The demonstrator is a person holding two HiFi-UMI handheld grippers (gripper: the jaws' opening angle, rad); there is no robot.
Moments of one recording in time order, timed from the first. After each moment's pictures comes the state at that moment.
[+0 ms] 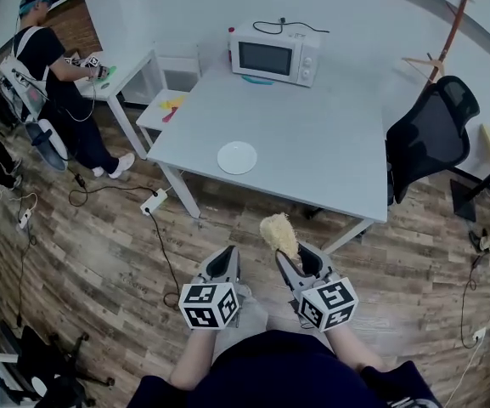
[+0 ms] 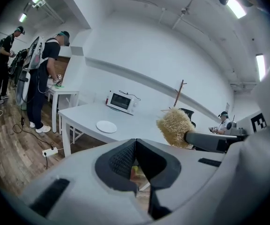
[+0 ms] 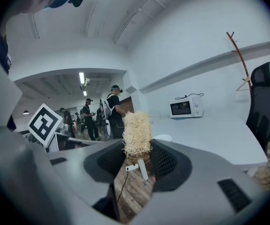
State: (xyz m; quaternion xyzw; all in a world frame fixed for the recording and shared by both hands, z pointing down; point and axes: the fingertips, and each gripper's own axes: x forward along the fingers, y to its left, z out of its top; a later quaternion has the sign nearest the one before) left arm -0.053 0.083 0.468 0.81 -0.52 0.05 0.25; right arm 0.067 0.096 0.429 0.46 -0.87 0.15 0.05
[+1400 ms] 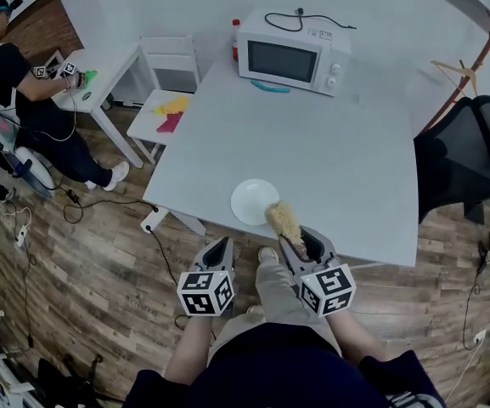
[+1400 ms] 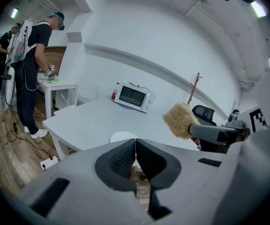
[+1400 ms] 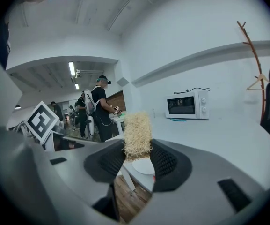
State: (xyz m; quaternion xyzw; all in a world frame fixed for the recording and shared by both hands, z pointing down) left arm -0.125 -0.160 0.520 0.81 -0.51 0.10 0.27; right arm 0.017 -0.156 0.469 0.49 -0.85 0.15 0.09
